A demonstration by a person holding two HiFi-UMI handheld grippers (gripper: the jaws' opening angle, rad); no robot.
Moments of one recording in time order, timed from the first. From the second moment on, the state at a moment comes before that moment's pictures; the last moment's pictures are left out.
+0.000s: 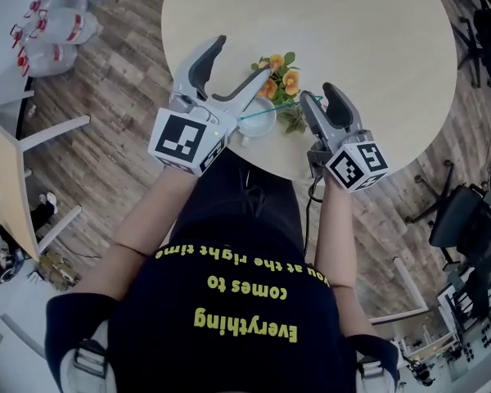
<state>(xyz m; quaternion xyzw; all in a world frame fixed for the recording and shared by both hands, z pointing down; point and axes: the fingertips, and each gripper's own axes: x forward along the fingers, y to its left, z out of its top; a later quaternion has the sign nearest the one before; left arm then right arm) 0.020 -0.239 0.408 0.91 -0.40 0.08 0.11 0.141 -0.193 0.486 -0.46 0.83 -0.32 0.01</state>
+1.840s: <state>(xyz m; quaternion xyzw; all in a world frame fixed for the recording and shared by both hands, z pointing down) 0.016 -0.231 0.385 0.92 -0.38 0.07 0.09 0.109 -0.170 0.406 -0.40 0.89 -0.24 -0.03</state>
